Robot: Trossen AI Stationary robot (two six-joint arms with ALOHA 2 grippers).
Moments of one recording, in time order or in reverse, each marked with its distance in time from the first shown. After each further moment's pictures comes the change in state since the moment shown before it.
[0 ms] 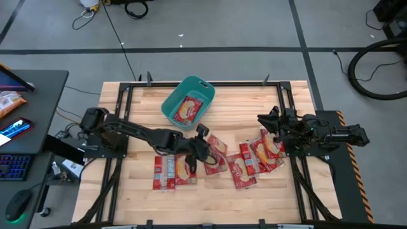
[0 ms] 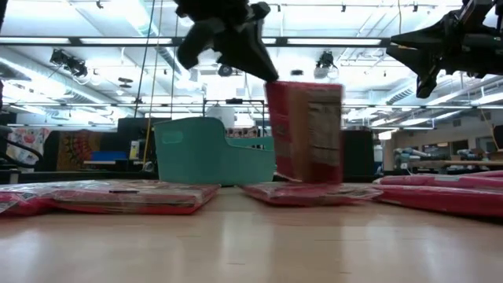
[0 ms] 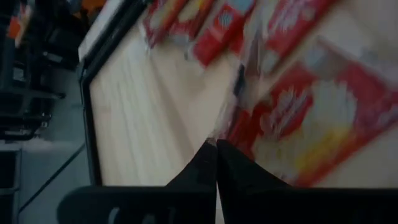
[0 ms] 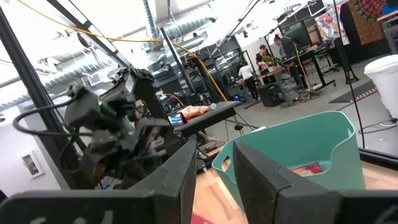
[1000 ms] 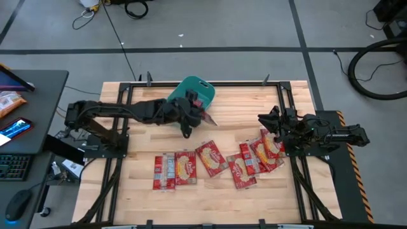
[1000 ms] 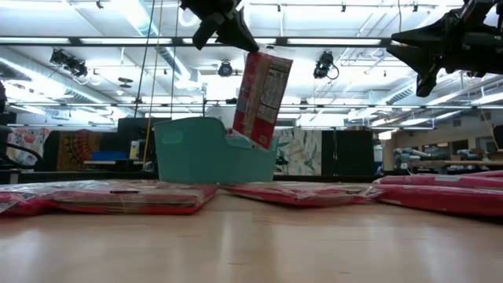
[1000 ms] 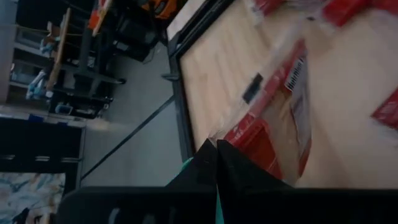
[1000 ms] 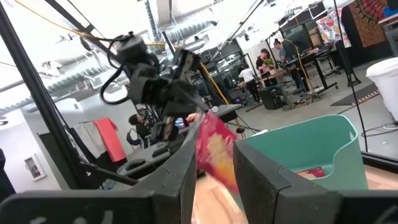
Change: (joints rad) left arm 0.285 -0.227 0.000 -0.006 0.034 0.233; right arm 0.000 0.000 0.000 0.015 -0.002 0.000
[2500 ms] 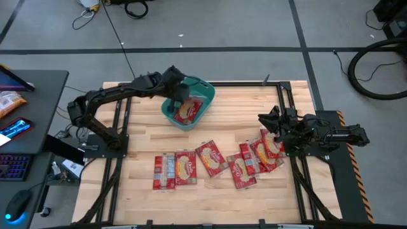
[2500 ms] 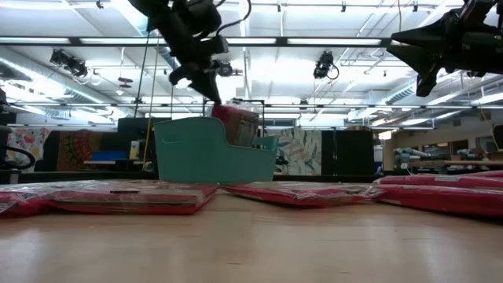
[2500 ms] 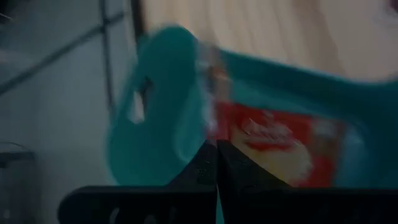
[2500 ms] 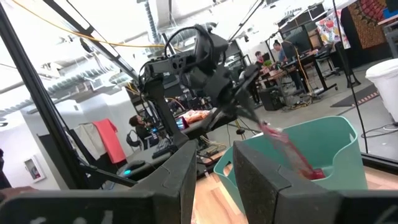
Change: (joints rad) left arm 0.429 0.045 0.001 -0.315 0.371 -0.001; right arm 0.000 0.000 0.000 0.006 0.003 0.000
